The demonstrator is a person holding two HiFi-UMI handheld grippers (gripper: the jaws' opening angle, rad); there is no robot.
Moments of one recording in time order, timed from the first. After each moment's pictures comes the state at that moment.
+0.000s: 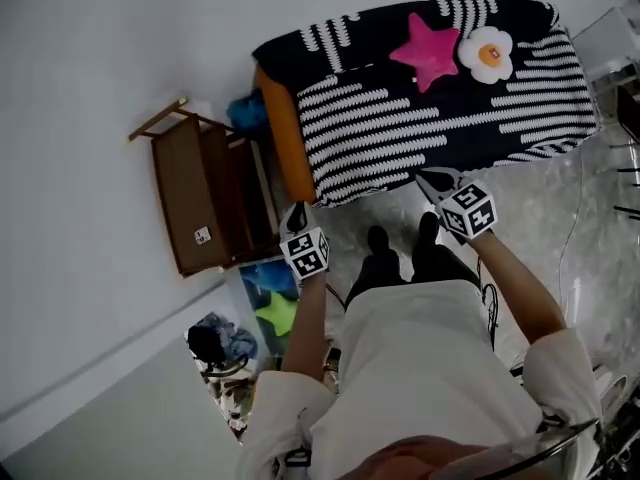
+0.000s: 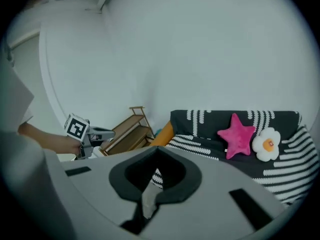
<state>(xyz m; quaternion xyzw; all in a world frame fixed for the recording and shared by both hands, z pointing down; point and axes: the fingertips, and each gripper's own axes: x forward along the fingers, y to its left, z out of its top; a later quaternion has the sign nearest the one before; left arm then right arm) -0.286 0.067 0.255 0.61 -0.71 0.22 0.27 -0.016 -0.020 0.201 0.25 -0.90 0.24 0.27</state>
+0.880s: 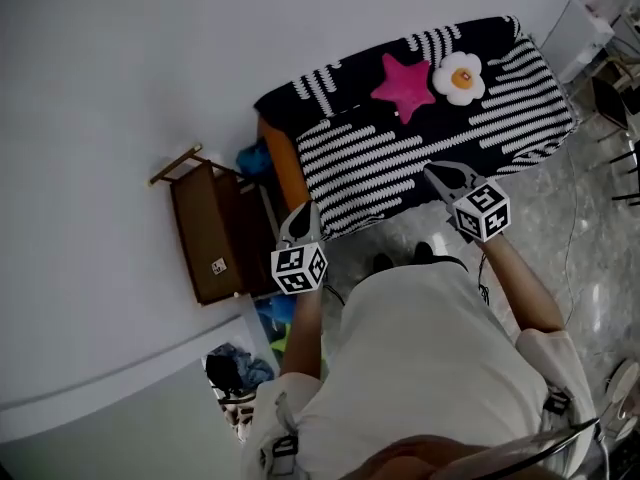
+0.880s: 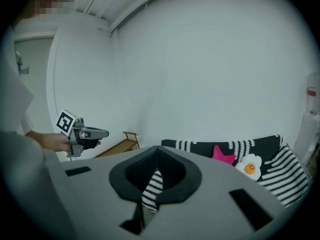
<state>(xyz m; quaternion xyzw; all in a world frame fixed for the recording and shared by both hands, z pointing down) -0.179 0.045 0.047 0.76 -0.61 0.12 0.18 0.069 -0.015 0.035 0.33 -0.92 0.16 0.15</state>
